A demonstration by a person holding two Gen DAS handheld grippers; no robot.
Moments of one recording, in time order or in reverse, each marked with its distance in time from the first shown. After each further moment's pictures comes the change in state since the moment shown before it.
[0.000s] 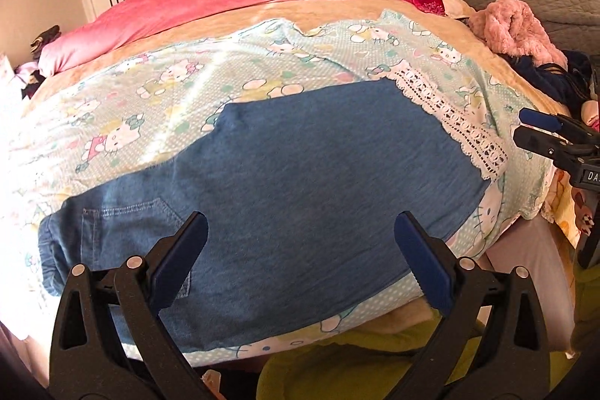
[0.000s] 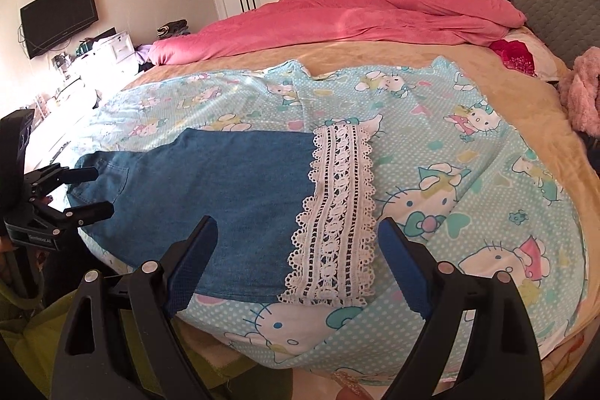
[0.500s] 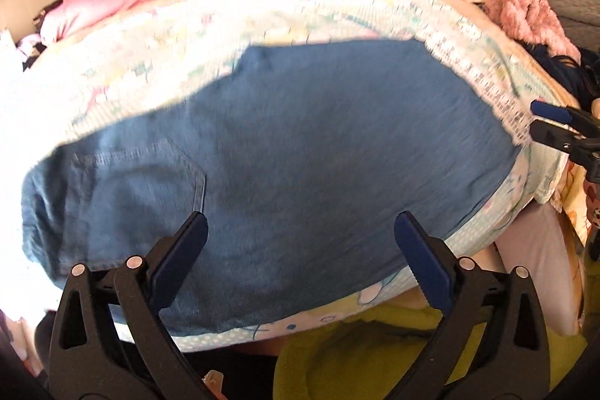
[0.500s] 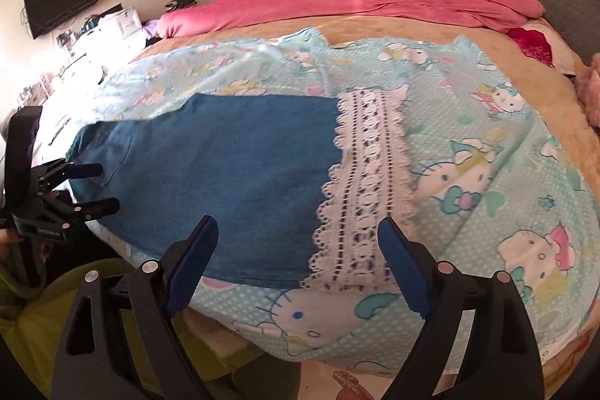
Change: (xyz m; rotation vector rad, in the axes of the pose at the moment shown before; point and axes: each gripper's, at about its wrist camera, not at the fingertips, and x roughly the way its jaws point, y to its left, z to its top) left arm 0.019 0.026 -0.037 -0.046 0.074 0.002; right arm 0.028 0.015 -0.012 -0.024 0.094 0.027
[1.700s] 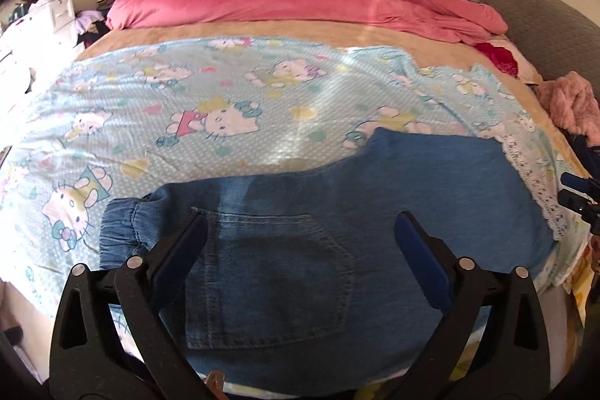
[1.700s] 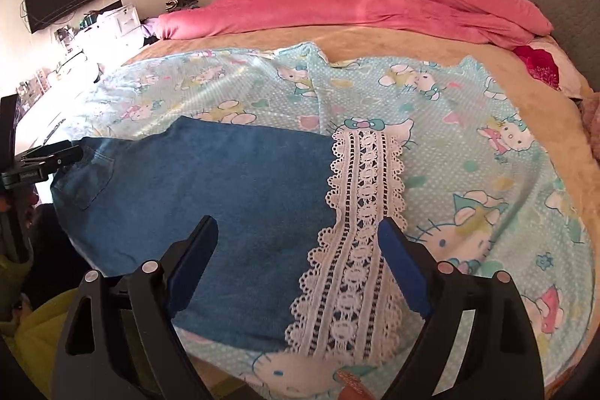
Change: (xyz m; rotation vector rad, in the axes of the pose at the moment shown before) left arm -0.024 0.093 0.029 -0.206 -0.157 0.115; right arm 0.022 -0.004 0.043 -0.053 -0.007 -0.012
